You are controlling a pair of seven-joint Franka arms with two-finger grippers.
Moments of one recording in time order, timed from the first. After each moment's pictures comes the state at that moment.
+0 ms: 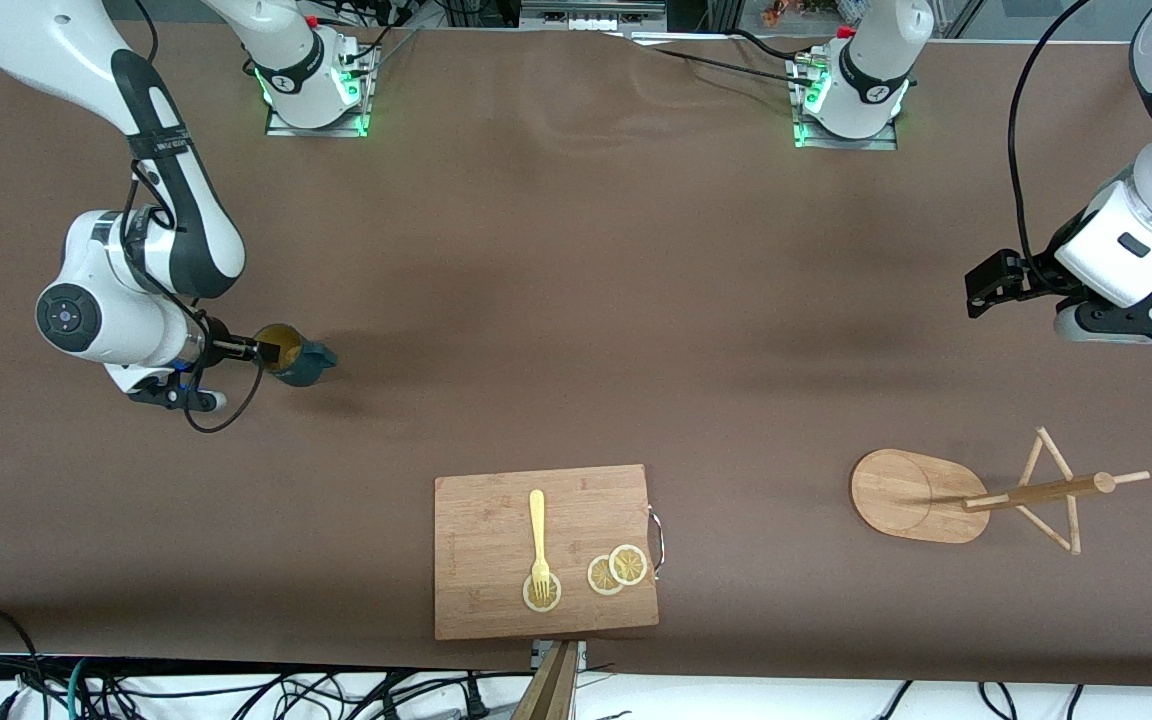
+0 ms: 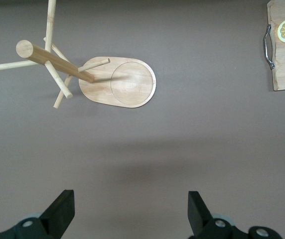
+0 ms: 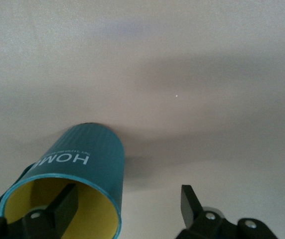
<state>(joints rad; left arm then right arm) -0.05 0.13 -0.05 -1.54 0.04 1.68 -0.07 0.03 0.41 -0.02 -1.98 0.01 2.17 0.14</state>
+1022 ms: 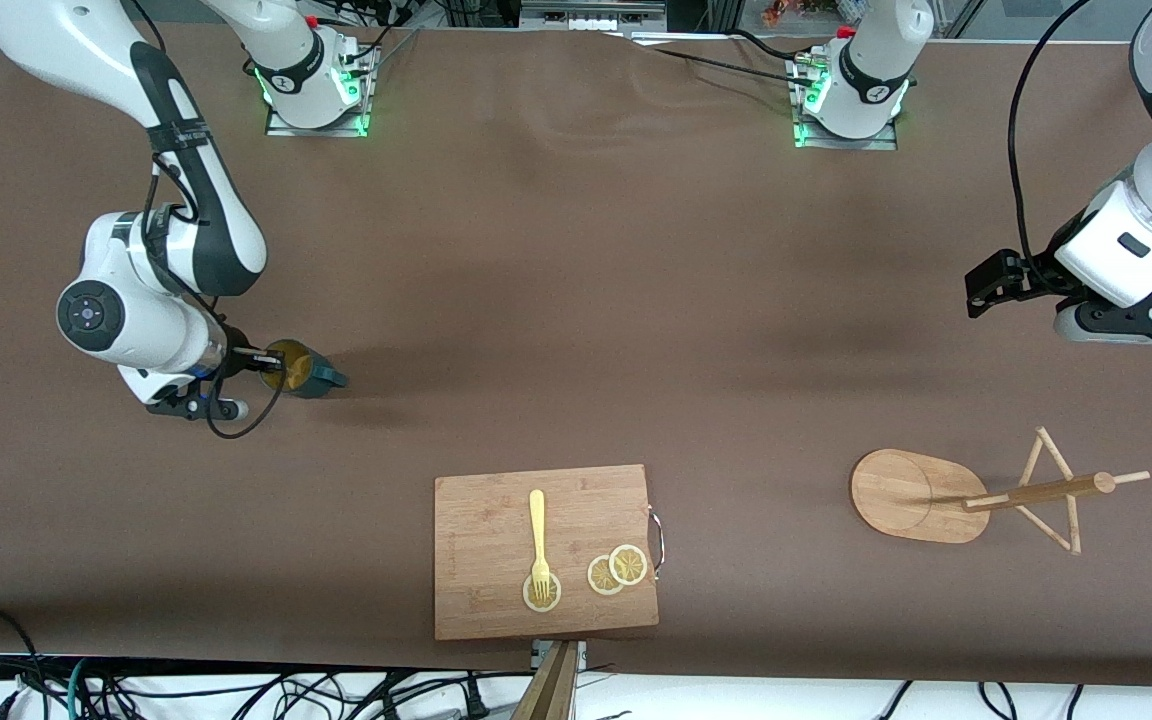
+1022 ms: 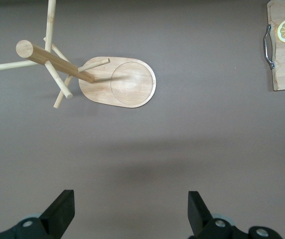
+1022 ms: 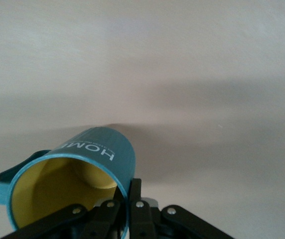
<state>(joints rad) -0.05 0.13 -0.05 -1.54 0.04 1.68 -0.07 0.09 0.41 0.03 -1.90 0.02 2.19 0.15</state>
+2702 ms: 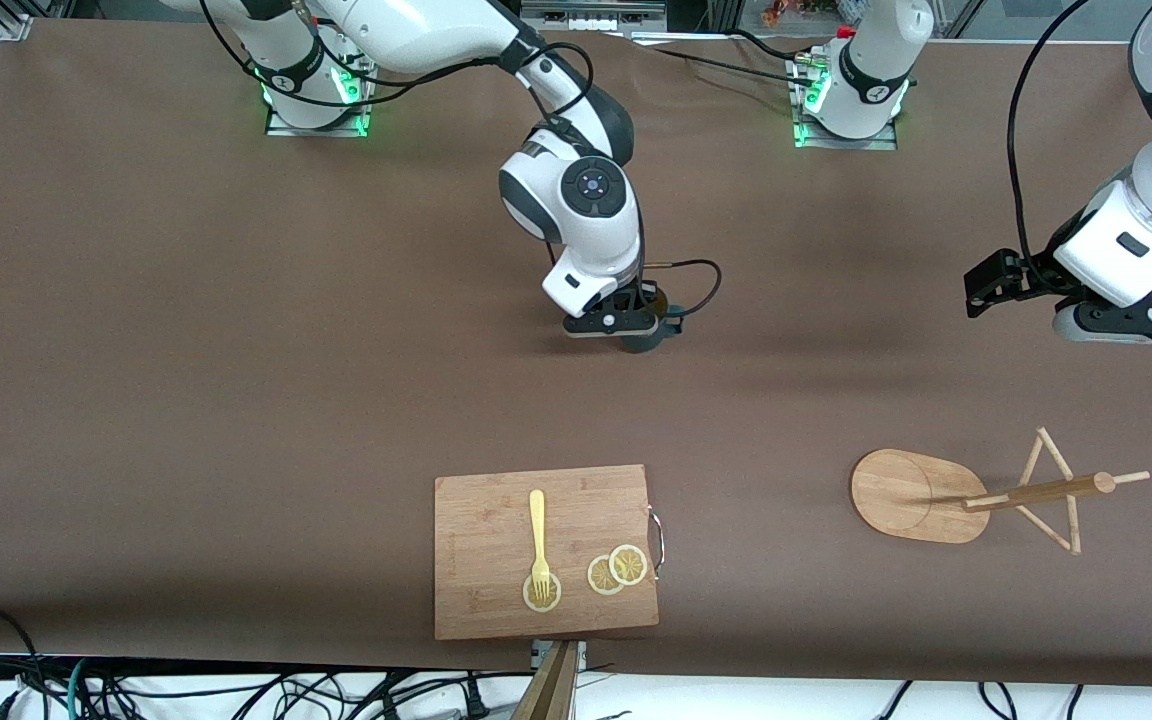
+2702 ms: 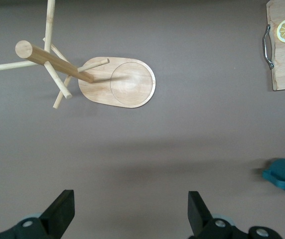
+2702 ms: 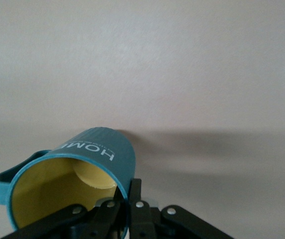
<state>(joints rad) -0.05 0.13 -0.05 -1.54 0.04 1.68 -0.07 0.82 0.79 0.07 -1.33 0.02 2.21 0.83</state>
